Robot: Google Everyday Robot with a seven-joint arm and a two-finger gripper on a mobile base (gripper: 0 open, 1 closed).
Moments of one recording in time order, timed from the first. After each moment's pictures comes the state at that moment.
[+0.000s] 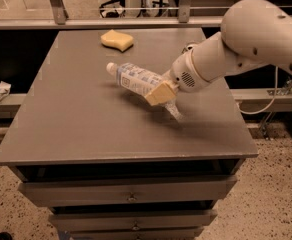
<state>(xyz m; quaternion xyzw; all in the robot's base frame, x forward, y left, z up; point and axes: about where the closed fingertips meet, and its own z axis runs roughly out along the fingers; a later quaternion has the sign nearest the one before) 0.562 -0.050 0.867 -0.45 0.81 0.19 0.32</state>
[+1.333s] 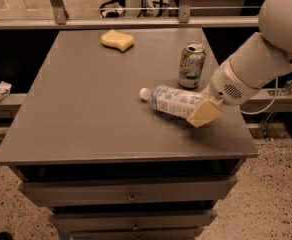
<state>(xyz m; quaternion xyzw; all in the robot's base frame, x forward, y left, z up) 0.494 -0.148 0.858 -0.48 0.84 0.12 0.20</state>
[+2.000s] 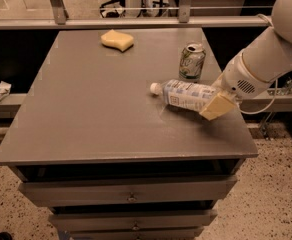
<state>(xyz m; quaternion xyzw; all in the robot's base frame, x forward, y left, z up) 0.513 -0.181 0.862 -0.51 0.83 0.08 0.22</state>
